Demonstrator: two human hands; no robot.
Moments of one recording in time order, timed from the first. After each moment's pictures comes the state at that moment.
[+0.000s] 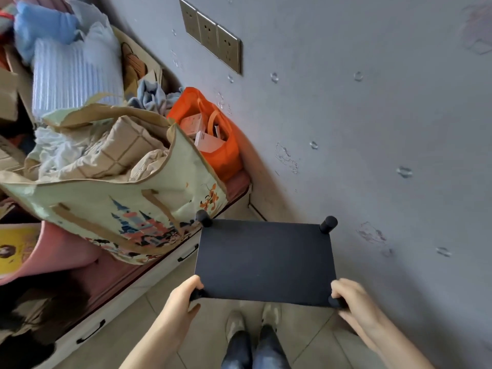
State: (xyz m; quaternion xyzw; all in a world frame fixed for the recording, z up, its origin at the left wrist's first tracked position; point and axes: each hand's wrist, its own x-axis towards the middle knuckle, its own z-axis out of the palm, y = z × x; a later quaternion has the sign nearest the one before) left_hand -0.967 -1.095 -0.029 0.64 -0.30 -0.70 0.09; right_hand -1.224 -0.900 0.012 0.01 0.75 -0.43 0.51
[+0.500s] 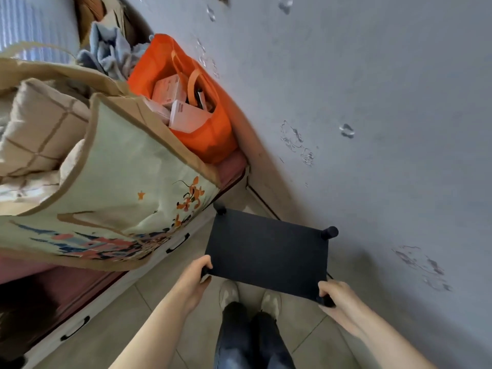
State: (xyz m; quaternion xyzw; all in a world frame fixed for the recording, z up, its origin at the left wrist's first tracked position) left_hand -1.061 -1.173 -0.201 0.67 -0.24 -0.70 0.02; right_hand -1.292 -0.954 -0.174 0.19 0.71 -0.36 0.57
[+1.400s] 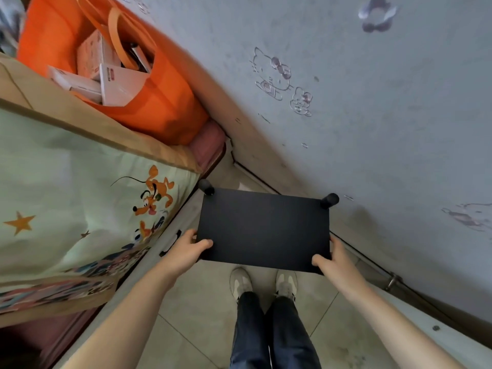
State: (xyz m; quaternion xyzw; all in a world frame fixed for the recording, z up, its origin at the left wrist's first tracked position) left_hand -1.091 -1.239 -0.278 0.55 -0.57 -0.56 -0.22; right_hand -1.276 -0.970 -0.274 0.04 0.81 -0.30 0.50
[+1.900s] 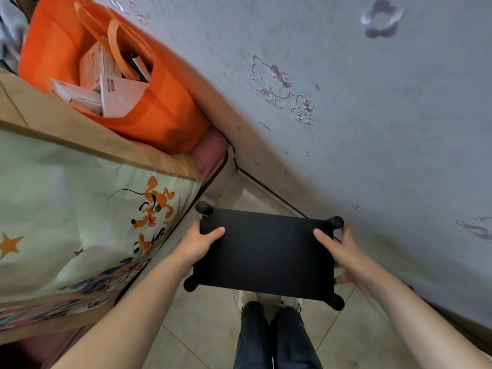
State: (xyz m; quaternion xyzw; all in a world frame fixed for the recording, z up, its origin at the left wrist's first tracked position) left_hand -1.134 -1.250 -0.286 0.58 -0.55 -0.57 -0.17; right_hand -1.318 -0.995 -0.270 0.13 0.75 -0.34 0.55
